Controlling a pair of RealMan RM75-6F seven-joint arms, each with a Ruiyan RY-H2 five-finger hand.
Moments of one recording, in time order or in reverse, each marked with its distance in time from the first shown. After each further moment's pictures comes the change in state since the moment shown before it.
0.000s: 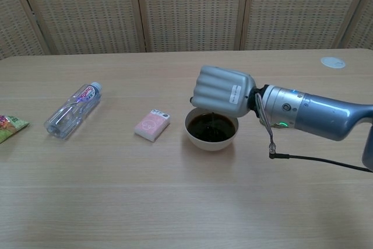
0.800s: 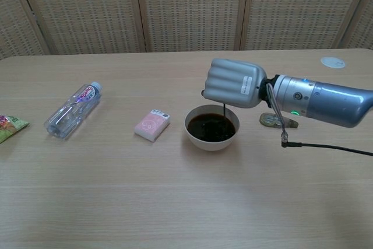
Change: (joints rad) left arm -0.010 -0.002 -0.003 -0.012 -0.005 -0.012 0.022; right arm 0.010 0.045 -0.014 0.014 -0.006 -0.018 0.026
